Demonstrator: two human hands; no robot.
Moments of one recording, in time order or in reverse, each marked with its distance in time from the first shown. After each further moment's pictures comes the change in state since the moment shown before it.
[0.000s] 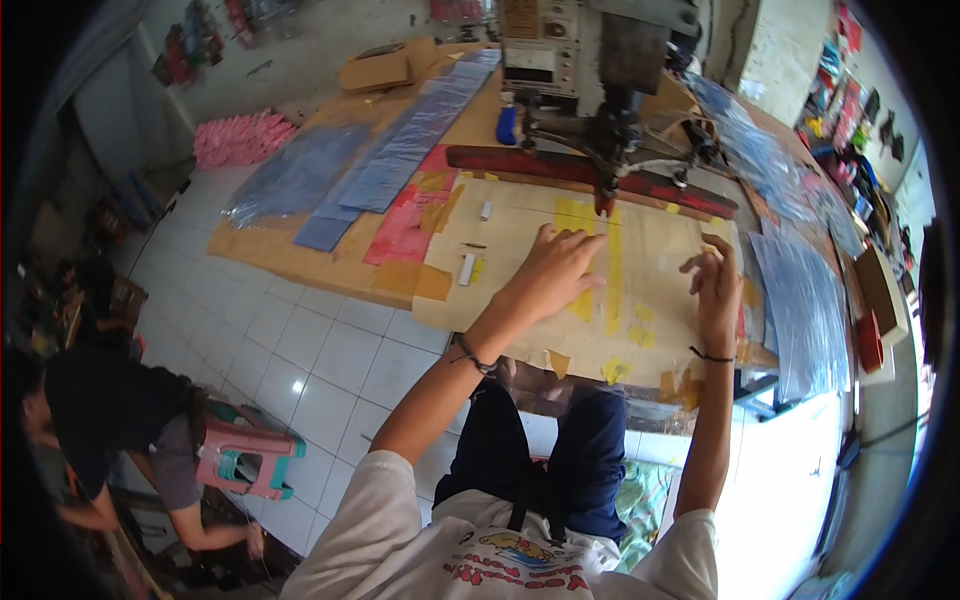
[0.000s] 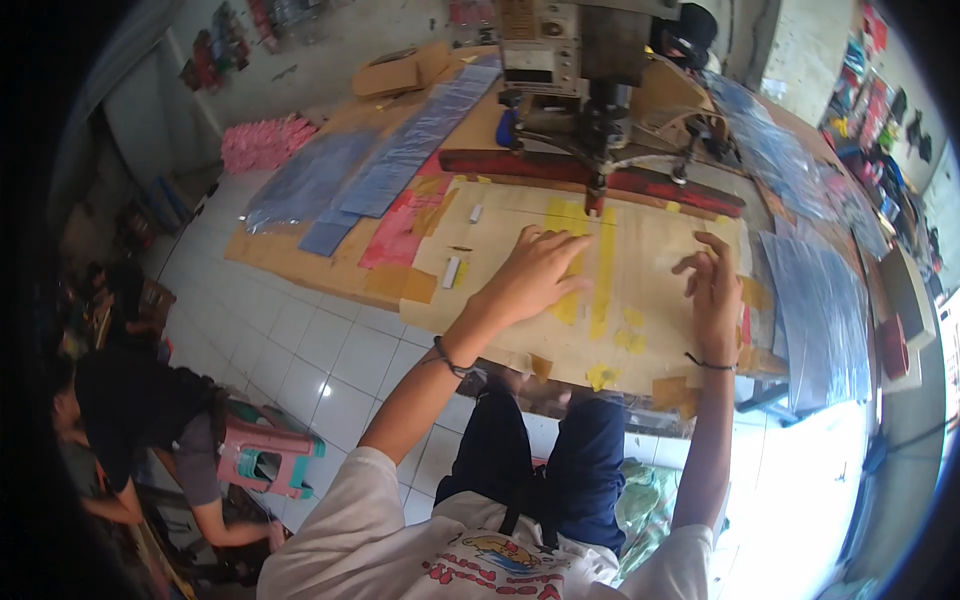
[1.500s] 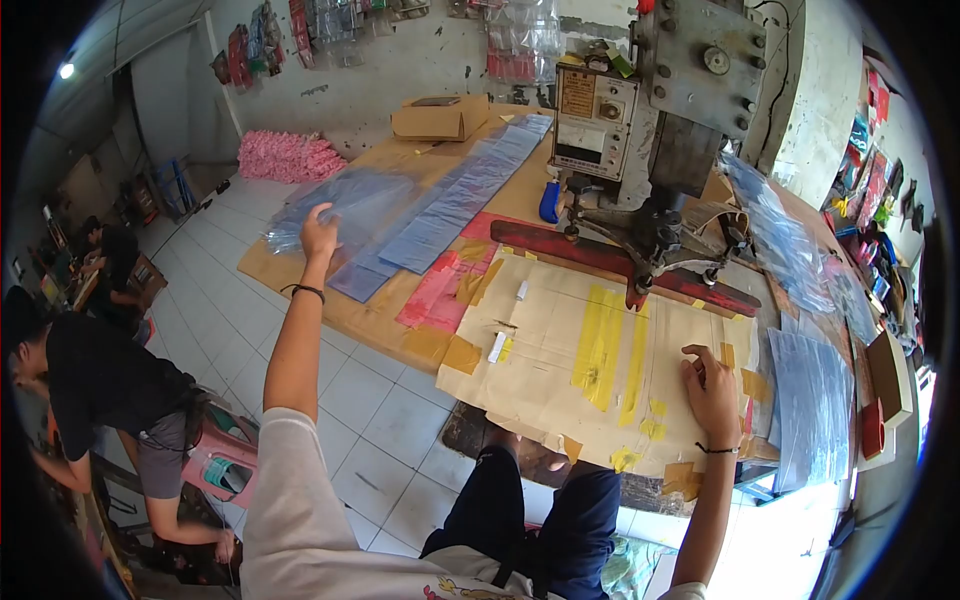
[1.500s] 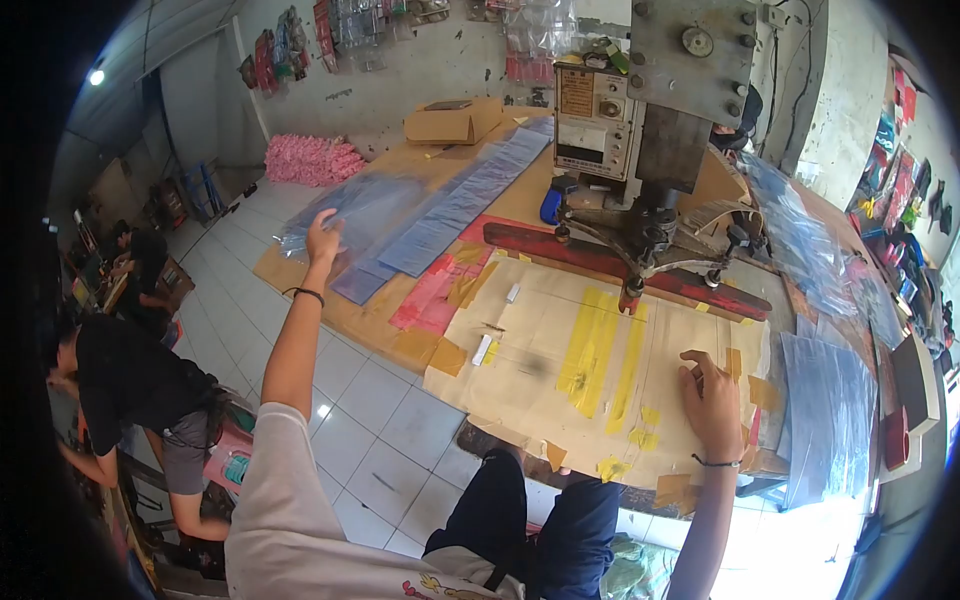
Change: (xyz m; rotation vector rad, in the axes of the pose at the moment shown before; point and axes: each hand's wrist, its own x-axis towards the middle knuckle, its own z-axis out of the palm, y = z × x) left_hand -0.135 -0.311 -0.253 0.009 0.865 -0.995; right_hand 0.008 -0.013 0.007 -0.393 -0.311 0.041
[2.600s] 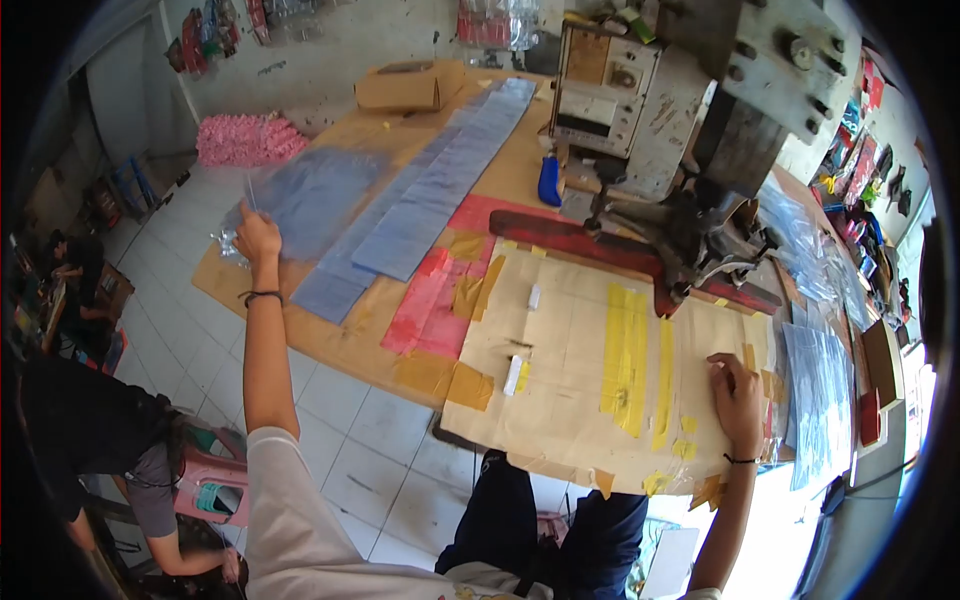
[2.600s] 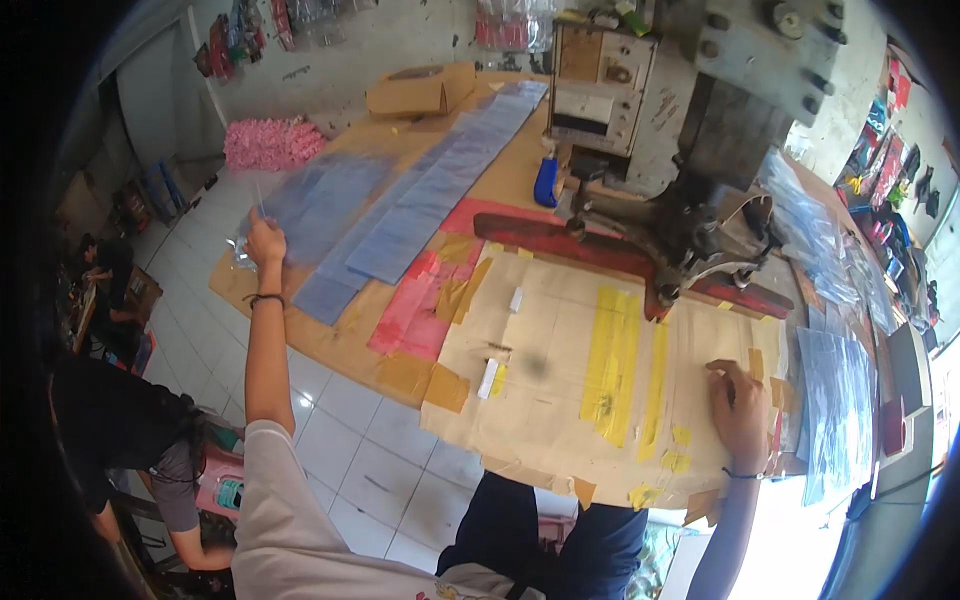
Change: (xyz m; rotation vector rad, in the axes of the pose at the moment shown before) left_hand 0.080 -0.083 -0.010 0.659 0.201 0.086; right_hand 0.010 -0.012 0.004 -0.189 -0.015 0.170
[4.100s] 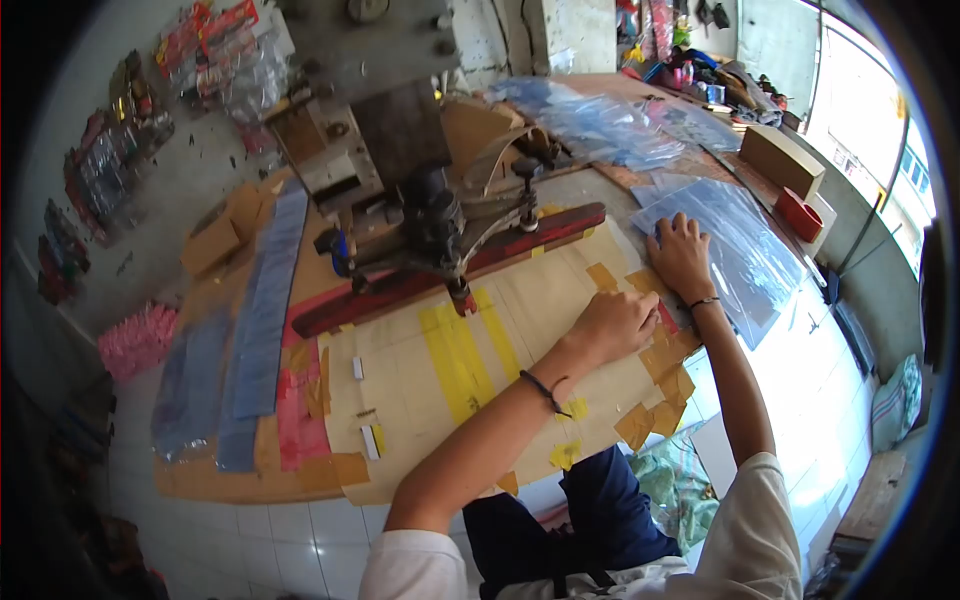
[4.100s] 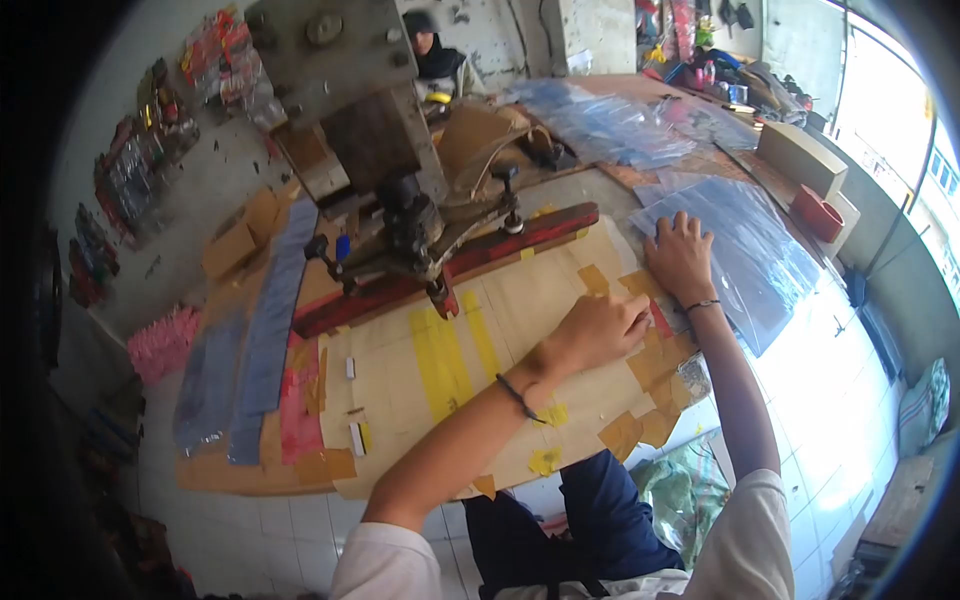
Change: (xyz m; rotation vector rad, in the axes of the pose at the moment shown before) left_hand -0.543 0.487 -0.122 -1.032 -0.968 1.633; right_hand 0.023 0.165 -0.039 -0.708 0.376 0.347
